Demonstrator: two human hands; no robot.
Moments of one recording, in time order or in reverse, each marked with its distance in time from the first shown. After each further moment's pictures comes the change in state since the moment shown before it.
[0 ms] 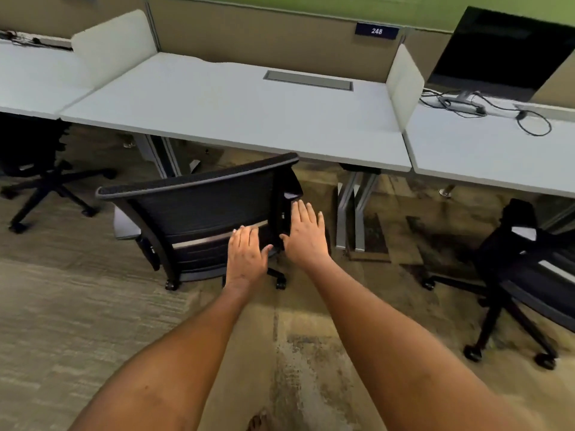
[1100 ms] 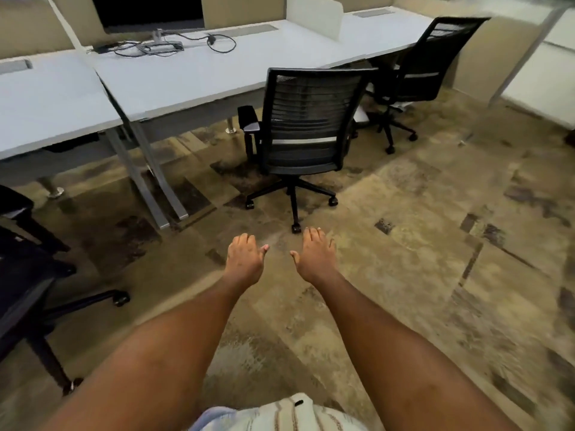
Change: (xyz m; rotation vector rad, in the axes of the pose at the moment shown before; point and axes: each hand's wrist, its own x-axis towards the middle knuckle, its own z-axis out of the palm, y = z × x) left_hand -0.296 0.426 0.124 -0.149 -0.472 0.704; right_hand -0.522 0.350 -0.042 0.049 0.045 0.929
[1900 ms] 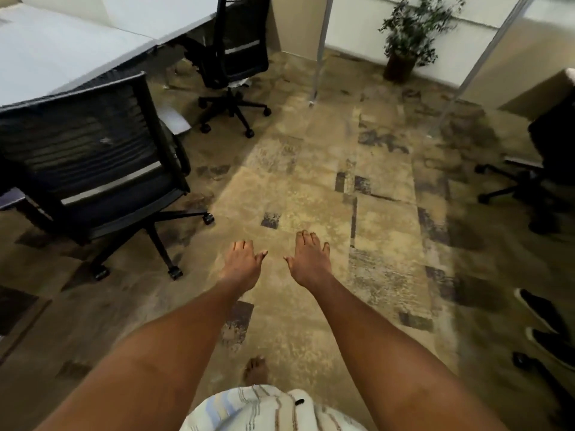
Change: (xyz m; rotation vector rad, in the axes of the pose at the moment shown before) left_hand 0.213 0.385 0.189 0.062 -0.336 0.449; right_hand 0.107 0.402 -0.076 0.044 0.019 0.527
